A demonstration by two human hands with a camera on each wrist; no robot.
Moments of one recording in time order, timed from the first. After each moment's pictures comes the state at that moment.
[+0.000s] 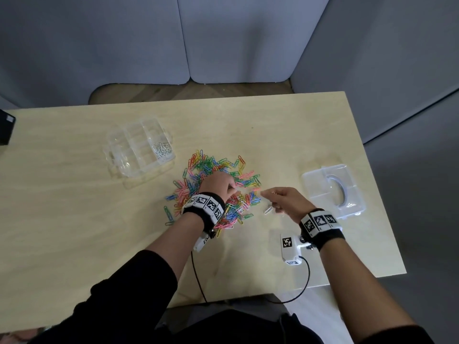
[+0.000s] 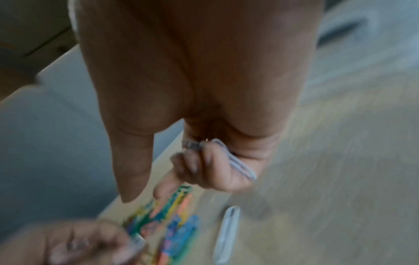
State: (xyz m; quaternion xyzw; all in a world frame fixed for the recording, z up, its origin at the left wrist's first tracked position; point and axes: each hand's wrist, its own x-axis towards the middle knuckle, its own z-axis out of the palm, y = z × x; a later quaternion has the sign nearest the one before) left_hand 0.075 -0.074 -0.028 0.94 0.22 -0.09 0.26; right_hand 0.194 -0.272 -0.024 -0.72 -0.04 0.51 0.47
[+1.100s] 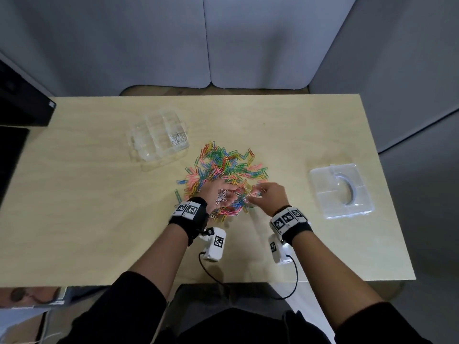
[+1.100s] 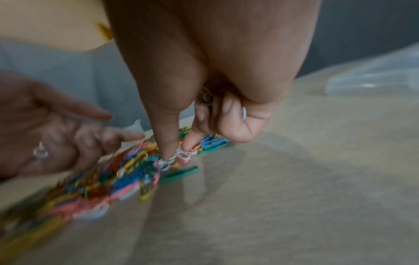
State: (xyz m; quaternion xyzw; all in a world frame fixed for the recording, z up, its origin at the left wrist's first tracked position) left_hand 0.010 -0.101 -0.007 0.44 0.48 -0.04 0.76; right_hand 0.146 -0.244 -0.045 -0.87 -0.26 0.32 0.27
